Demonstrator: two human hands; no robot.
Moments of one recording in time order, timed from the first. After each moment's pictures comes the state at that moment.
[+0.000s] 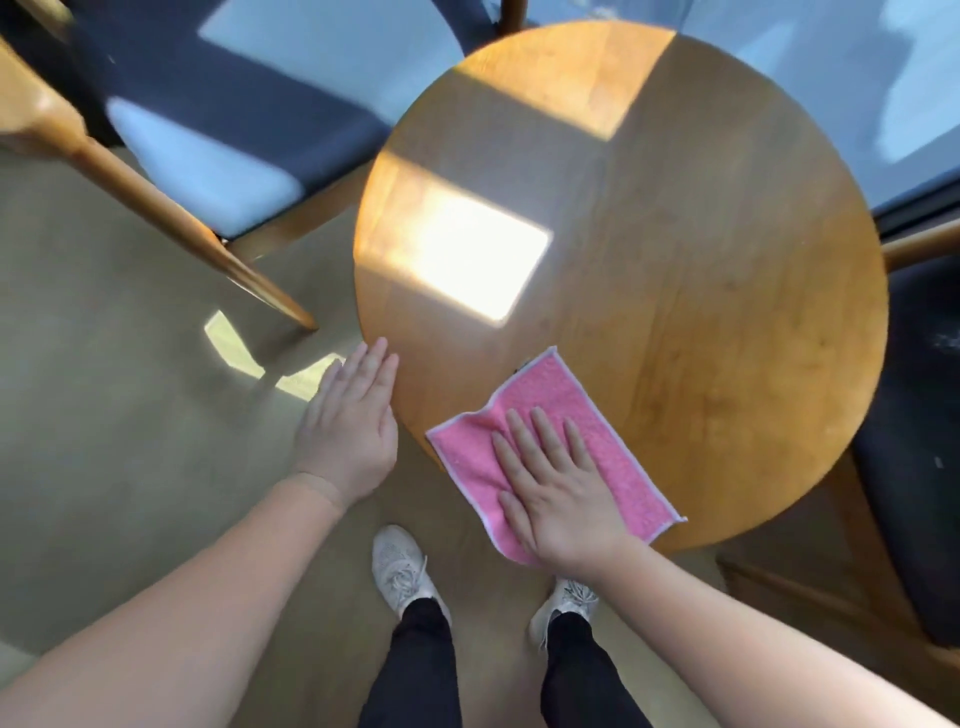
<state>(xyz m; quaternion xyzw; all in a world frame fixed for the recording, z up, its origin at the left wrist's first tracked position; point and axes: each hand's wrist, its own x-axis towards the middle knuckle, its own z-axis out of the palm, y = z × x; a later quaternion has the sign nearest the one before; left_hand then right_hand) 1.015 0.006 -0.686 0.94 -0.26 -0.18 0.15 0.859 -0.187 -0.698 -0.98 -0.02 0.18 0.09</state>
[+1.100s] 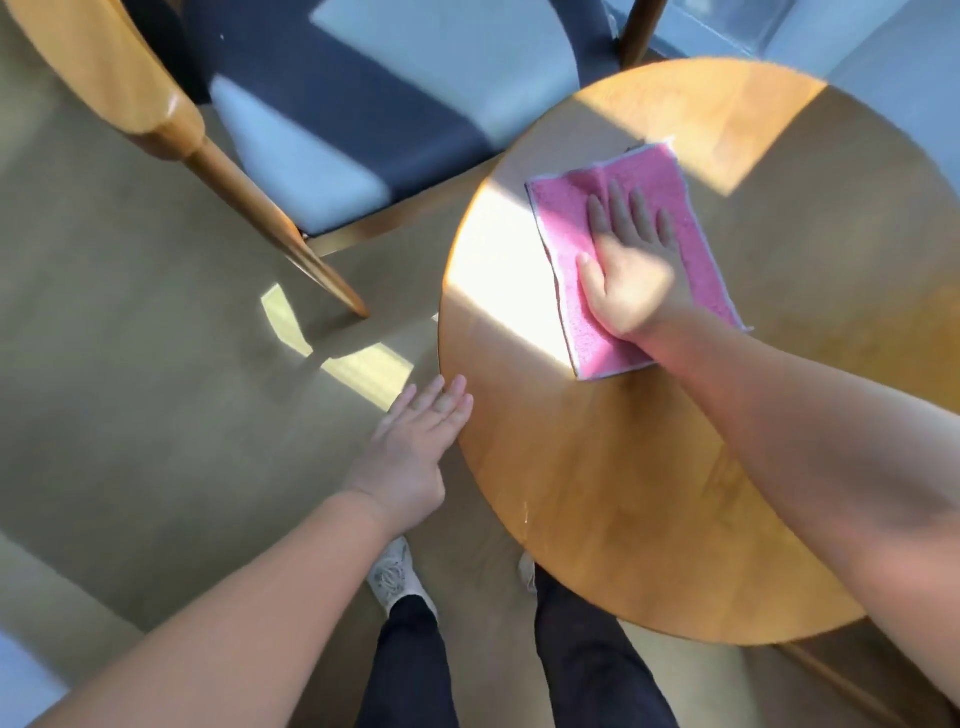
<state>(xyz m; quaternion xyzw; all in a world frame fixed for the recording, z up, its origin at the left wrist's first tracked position) 1.033 0.021 -0.694 0.90 -0.28 -0.27 0.20 1.120 -0.274 -0.704 -0.99 0.04 0.10 0.08</state>
